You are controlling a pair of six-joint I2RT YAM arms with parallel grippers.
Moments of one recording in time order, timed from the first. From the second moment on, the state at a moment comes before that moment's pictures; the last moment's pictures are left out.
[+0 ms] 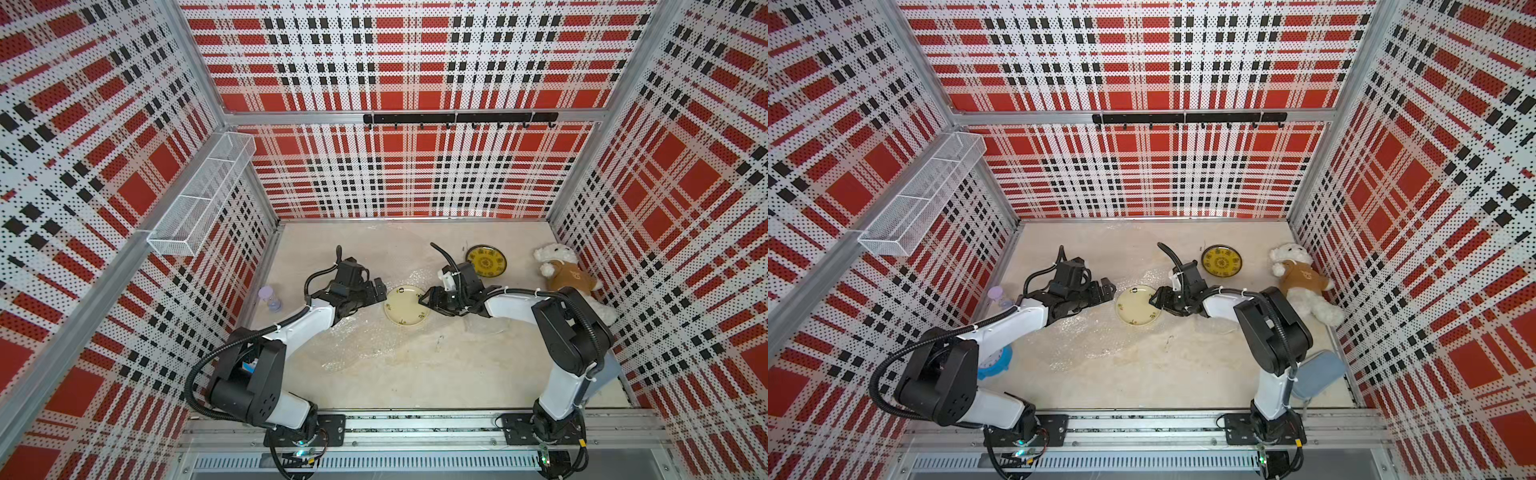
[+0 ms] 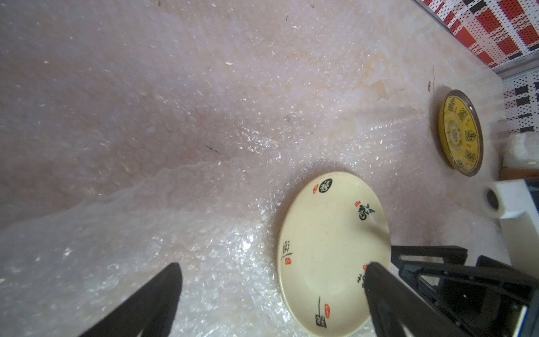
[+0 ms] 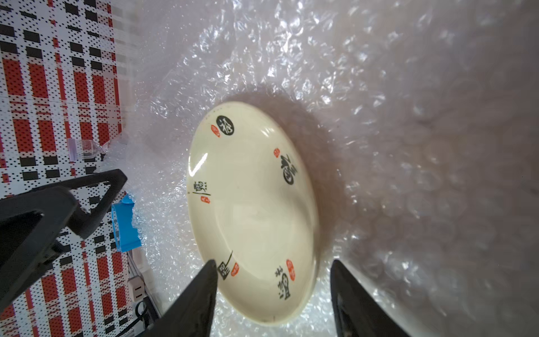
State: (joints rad) left arm -0.37 1.47 0.82 -0.16 0.08 -0.60; right arm 0.52 1.82 0.95 0.02 -0.44 0.73
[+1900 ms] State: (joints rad) left arm -0.37 1.50 0.82 -0.15 0.08 -0.61; right arm 0.51 1.73 0.82 0.28 -0.45 0.84
